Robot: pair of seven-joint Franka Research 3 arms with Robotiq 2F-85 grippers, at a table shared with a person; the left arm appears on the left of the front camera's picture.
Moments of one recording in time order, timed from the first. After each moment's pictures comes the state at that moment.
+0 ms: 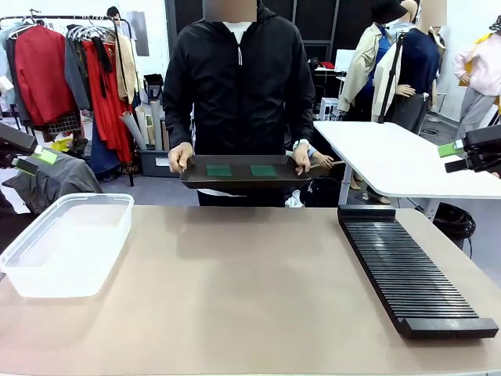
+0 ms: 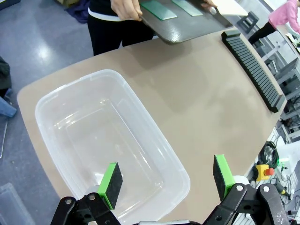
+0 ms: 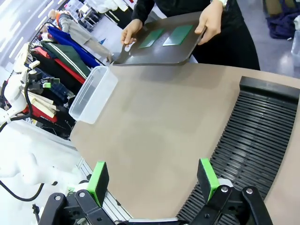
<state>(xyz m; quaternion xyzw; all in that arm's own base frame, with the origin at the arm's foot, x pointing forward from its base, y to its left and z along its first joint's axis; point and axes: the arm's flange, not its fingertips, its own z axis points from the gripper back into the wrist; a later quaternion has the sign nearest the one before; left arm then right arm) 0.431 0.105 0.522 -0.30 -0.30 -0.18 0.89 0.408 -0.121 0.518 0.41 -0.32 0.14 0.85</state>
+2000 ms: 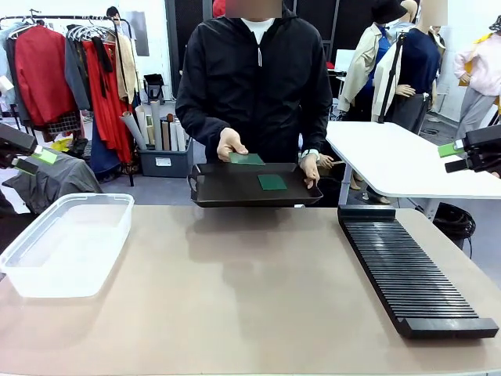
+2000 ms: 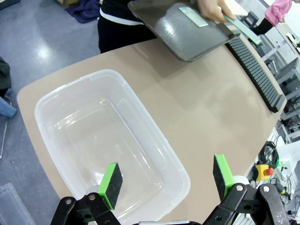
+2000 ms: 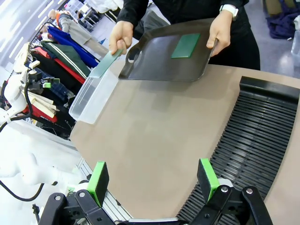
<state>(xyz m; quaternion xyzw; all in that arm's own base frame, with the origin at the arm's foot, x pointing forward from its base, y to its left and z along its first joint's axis) 0.431 0.105 0.522 -0.30 -0.30 -0.18 0.89 0.408 -0.121 0.518 0.41 -0.32 0.14 0.85</state>
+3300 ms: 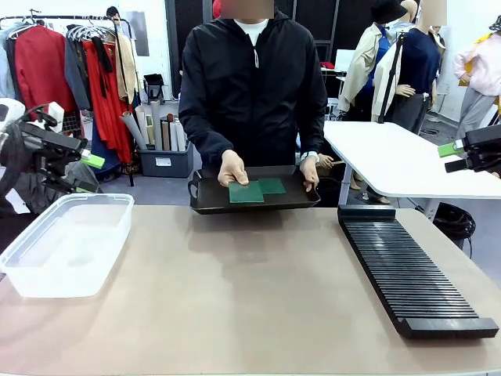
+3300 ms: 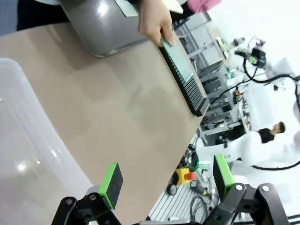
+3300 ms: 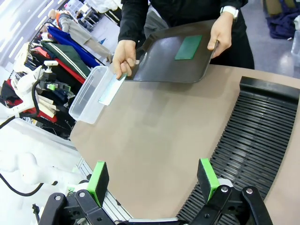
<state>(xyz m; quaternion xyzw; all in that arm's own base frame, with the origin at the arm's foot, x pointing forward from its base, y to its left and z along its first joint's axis) 0.476 0.033 0.456 -0.52 -0.17 -0.14 0.83 0.409 -0.121 0.518 0.41 -0.32 0.14 0.85</state>
